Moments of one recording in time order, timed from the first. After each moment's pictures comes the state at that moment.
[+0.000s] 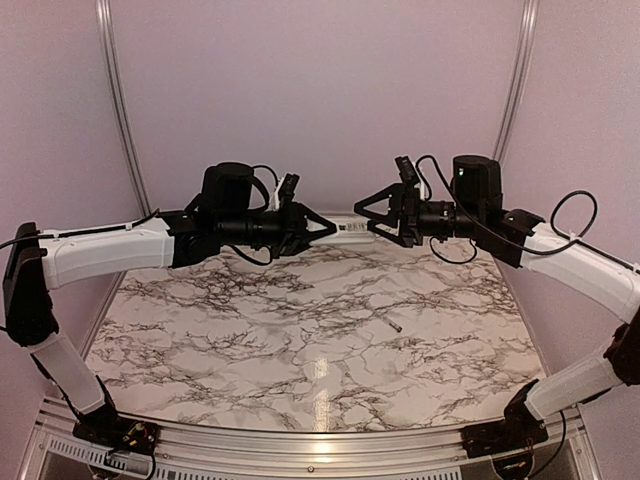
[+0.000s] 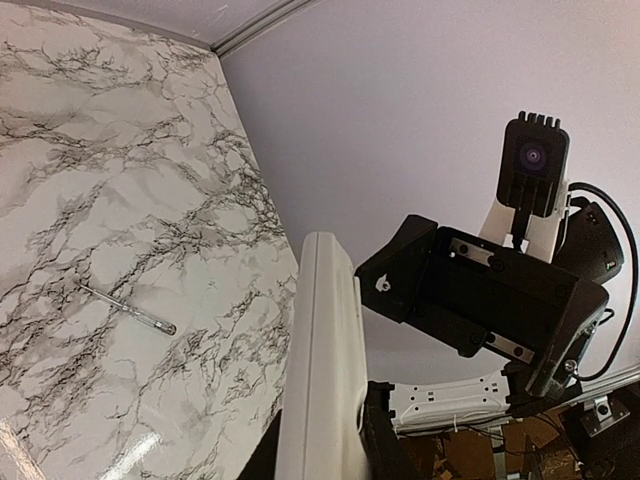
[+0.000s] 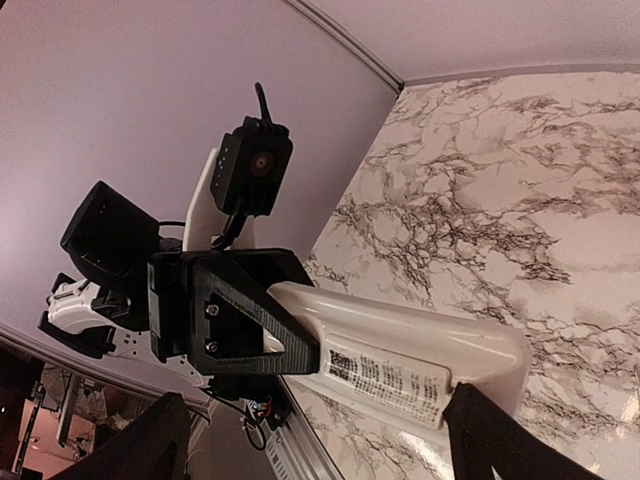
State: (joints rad) left arm -0.82 1.65 1.31 0.11 0.48 -1.01; right arm 0.60 1.33 1.15 -0.10 -0.62 0.76
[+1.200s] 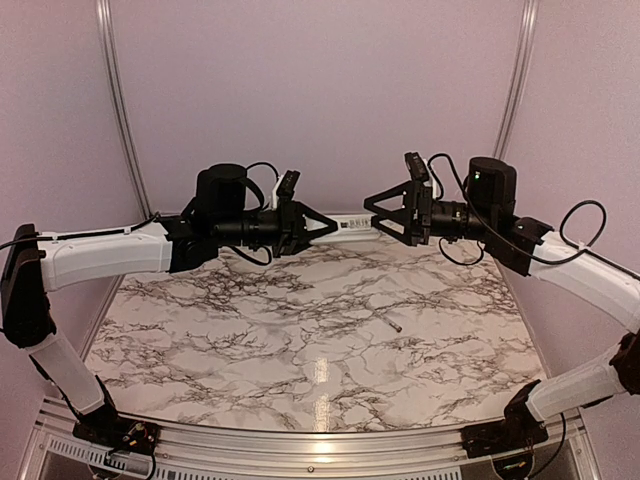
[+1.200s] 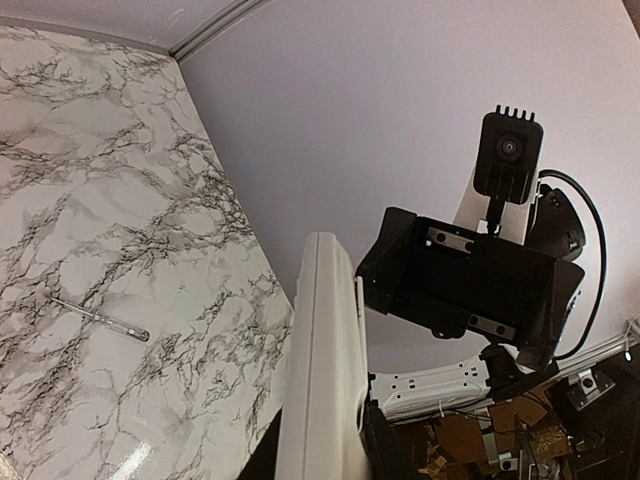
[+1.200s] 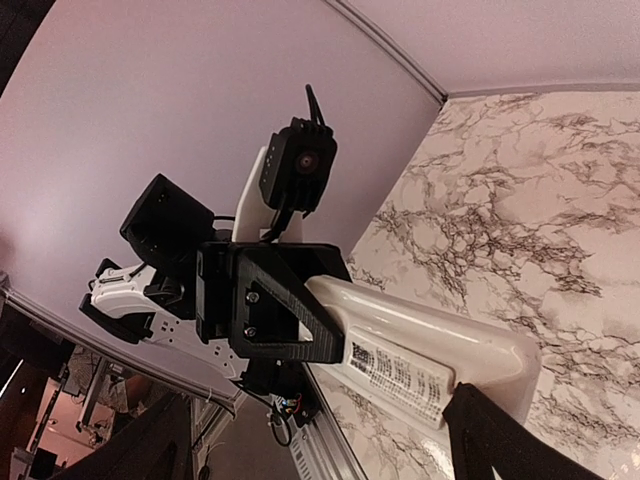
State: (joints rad) left arm -0.82 1.64 1.26 0.23 0.54 -1.01; right arm 0.58 1.26 1.08 0.02 -0.72 0.81
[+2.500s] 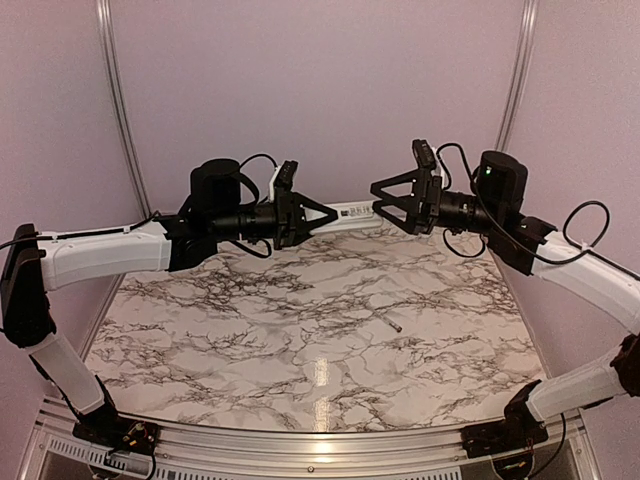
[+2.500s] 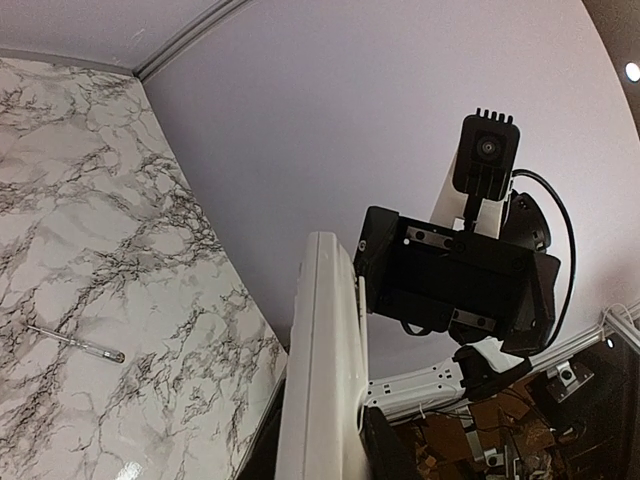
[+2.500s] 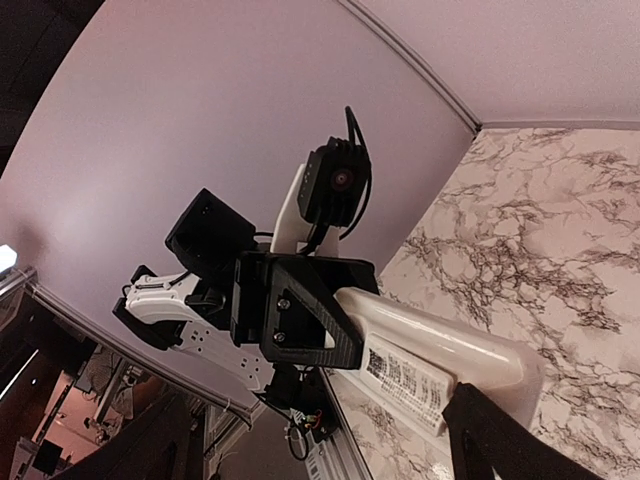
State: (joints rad) left arm -0.81 1.64 1.26 0.32 0.58 -1.04; right arm 0.56 1.25 1.08 0.14 -0.76 0.86
